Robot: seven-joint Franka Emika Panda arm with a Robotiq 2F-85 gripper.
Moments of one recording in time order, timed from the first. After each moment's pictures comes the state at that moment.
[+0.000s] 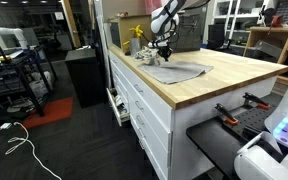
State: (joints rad) arm 0.19 0.78 -0.10 -1.40 -0.18 2.16 1.25
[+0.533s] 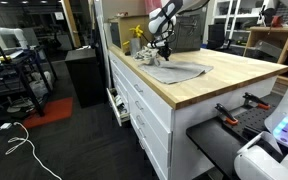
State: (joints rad) arm 0.20 0.86 -0.13 -1.25 -0.18 2.03 1.31
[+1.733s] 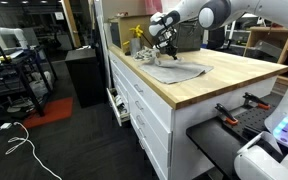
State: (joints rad) arm 0.15 1.19 -0.22 -0.70 -0.19 1.62 1.32
